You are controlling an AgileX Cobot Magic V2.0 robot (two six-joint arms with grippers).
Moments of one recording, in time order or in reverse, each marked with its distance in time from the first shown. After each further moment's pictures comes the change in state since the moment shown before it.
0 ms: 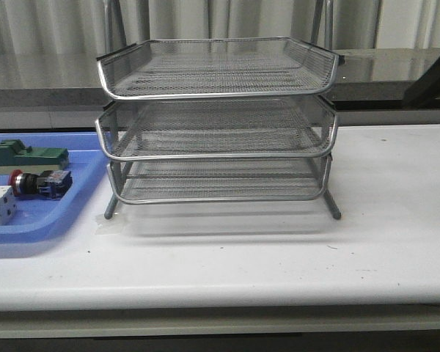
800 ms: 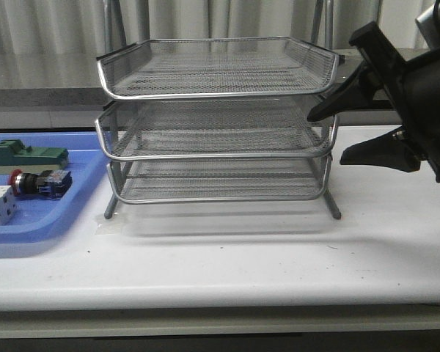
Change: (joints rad) left arm 0.000 0.000 0.000 0.000 0.000 0.000; right arm 0.000 0.509 -0.143 0.801 0.159 -0.772
